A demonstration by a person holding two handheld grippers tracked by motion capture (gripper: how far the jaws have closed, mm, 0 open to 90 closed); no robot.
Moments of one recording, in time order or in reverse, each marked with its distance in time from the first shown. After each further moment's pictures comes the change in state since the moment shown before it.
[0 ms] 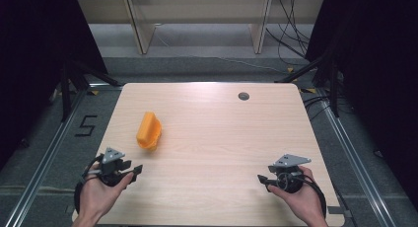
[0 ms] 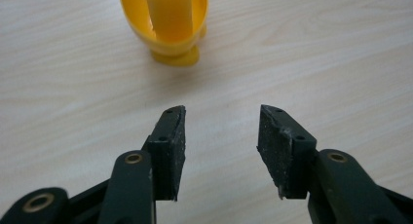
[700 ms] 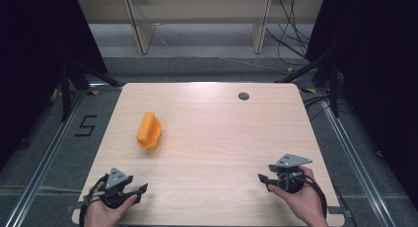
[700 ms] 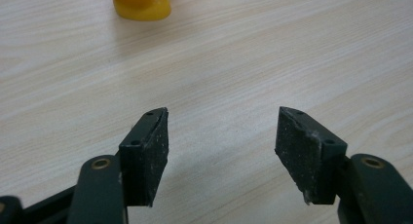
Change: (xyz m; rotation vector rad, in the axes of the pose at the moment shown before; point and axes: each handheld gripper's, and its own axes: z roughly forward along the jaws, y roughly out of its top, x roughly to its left) left arm -0.007 -0.056 0.015 -0.006 -0.053 0.083; right arm 0.001 0.001 -0.004 -0.018 -0.012 0.013
